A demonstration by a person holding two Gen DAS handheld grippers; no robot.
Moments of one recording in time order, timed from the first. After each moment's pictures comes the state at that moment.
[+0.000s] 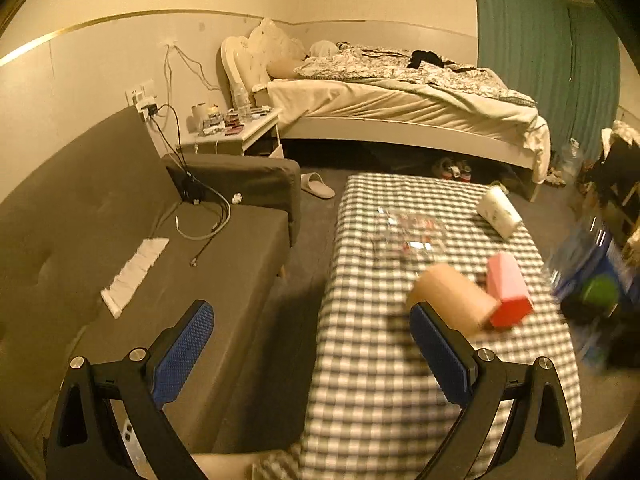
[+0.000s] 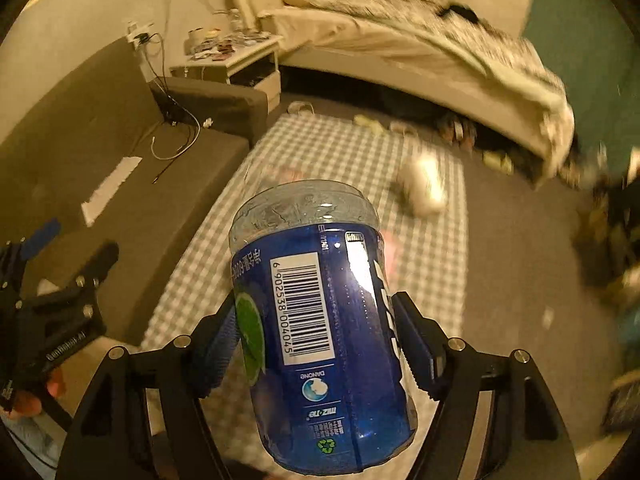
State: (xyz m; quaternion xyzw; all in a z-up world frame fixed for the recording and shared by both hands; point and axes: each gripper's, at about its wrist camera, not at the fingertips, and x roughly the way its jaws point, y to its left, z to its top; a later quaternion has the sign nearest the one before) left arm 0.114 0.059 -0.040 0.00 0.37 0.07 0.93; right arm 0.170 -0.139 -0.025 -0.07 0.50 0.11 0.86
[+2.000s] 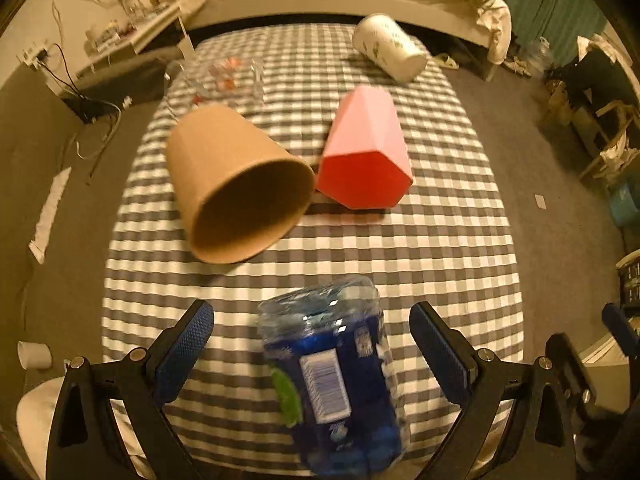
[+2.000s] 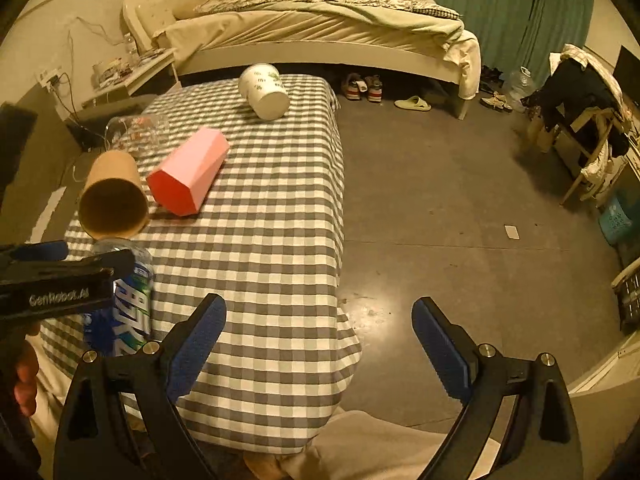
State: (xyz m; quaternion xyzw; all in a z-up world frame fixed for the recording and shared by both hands) left arm 0.166 -0.127 -0.140 0.02 0.58 -0.02 0.81; right arm 0.096 -0.308 -0.110 0.00 0.49 -0.03 0.87
